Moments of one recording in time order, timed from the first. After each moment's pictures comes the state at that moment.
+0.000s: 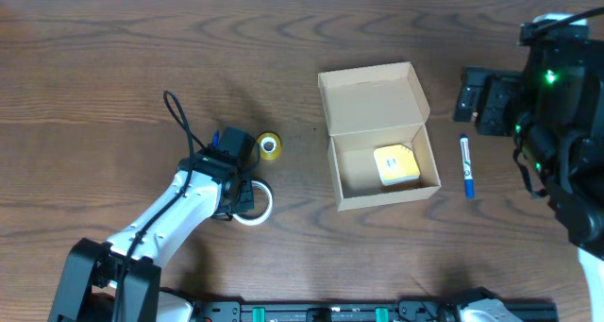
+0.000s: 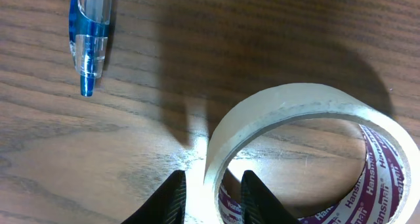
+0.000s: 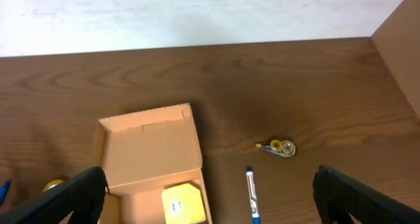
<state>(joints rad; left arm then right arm) -0.38 1.50 0.76 -0.75 -0.06 -0.51 0.27 1.22 1.80 -1.22 0.29 0.23</state>
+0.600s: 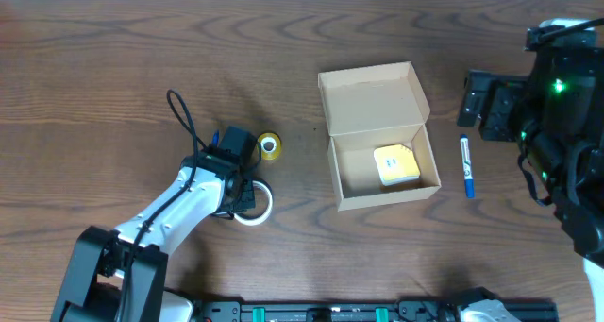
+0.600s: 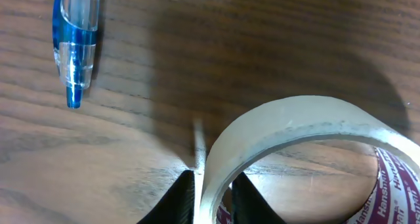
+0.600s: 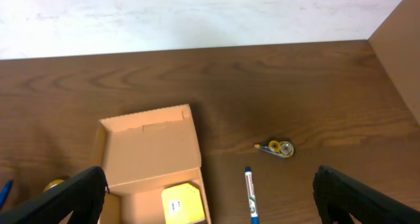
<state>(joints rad) -0.38 1.54 0.76 -0.72 -0.06 -0.51 0.27 1.20 1.80 -1.23 0.29 0.23</state>
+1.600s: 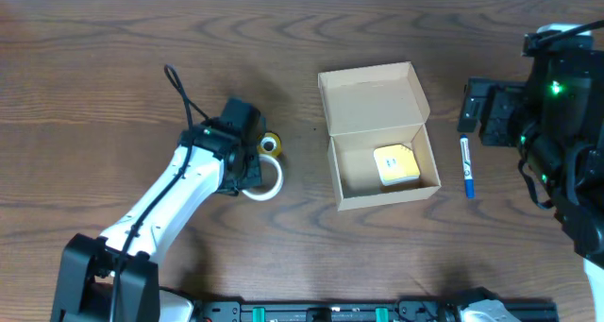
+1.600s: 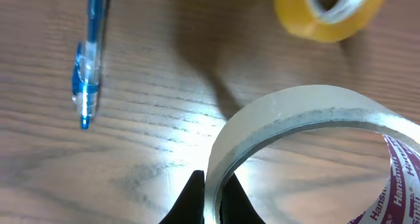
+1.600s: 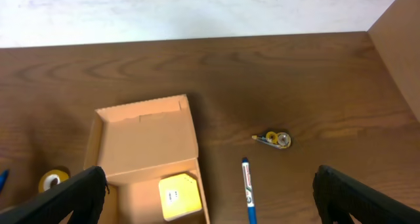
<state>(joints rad) -0.38 1.54 1.01 -0.90 -0.01 -0.48 0.27 1.20 1.80 -1.27 0.29 0.23</state>
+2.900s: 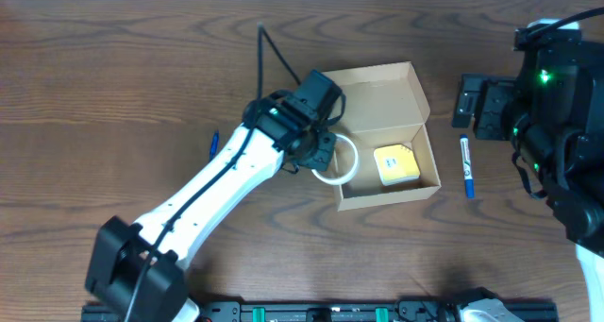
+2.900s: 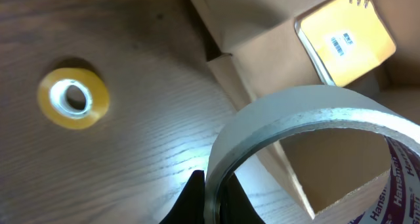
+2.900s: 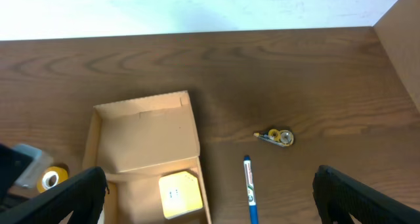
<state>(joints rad) -0.68 1.70 1.42 -0.97 0.09 -0.31 0.27 1.23 1.80 -1.27 0.28 0.23</state>
